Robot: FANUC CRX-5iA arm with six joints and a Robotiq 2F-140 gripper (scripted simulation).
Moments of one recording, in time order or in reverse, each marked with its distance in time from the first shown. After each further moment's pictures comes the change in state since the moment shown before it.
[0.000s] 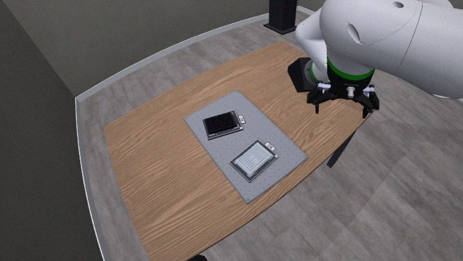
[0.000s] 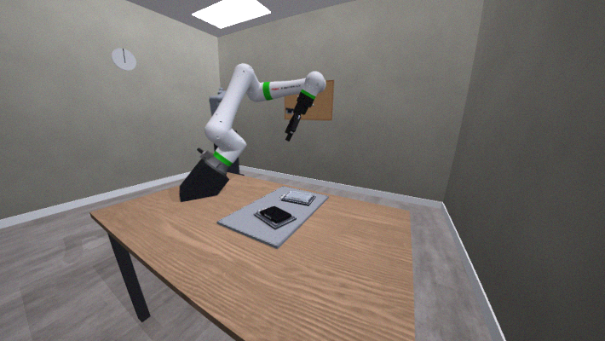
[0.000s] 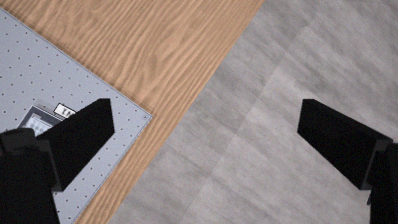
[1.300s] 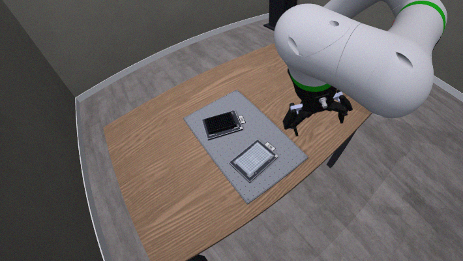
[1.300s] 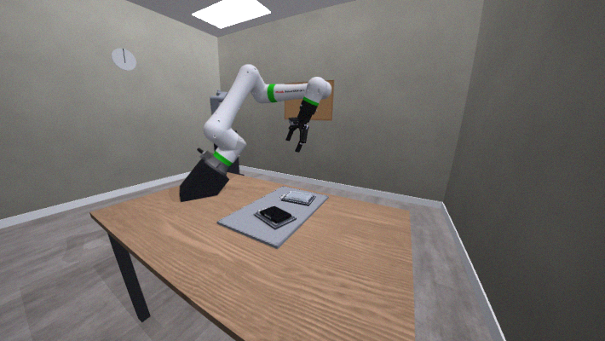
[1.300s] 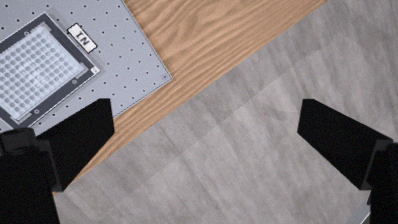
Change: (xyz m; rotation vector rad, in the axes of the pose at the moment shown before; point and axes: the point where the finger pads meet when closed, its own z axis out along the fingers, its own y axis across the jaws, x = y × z) arm -0.043 -0.067 0.021 0.001 -0.091 -0.382
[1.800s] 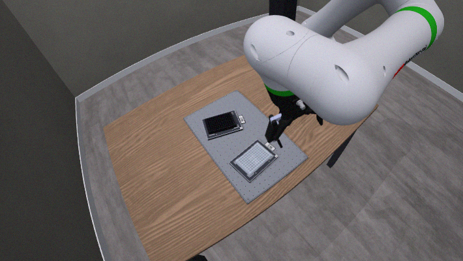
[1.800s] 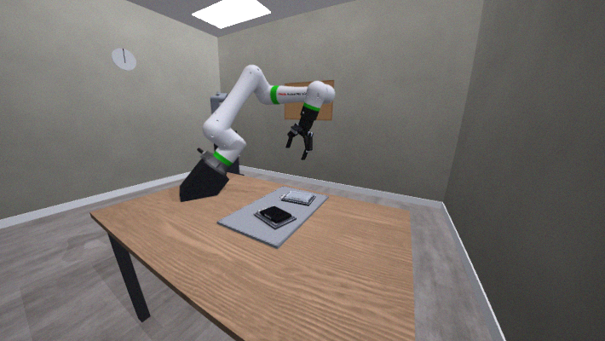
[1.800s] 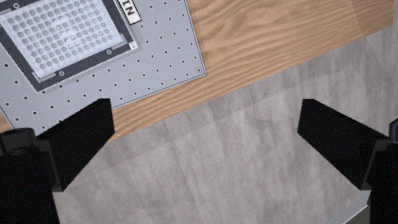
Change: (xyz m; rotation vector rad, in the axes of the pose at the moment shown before) arm 0.001 -0.062 0.018 0.032 -0.057 -0.262
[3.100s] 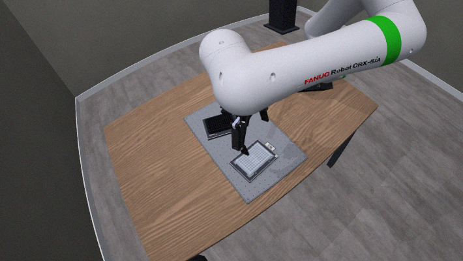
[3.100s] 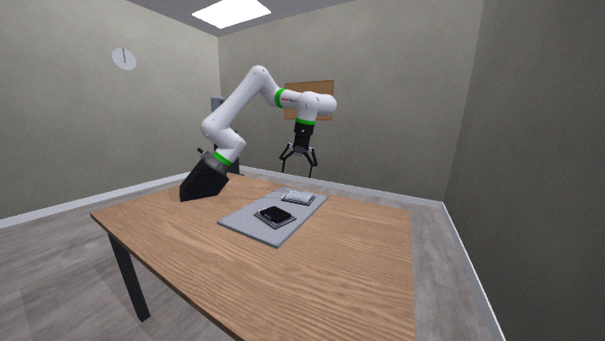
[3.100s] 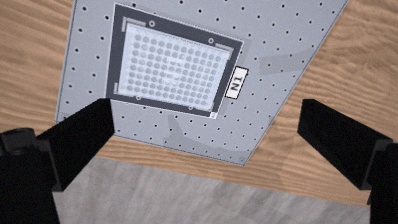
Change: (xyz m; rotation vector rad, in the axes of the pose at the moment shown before) arm 0.092 -0.135 0.048 0.170 -0.039 -0.690
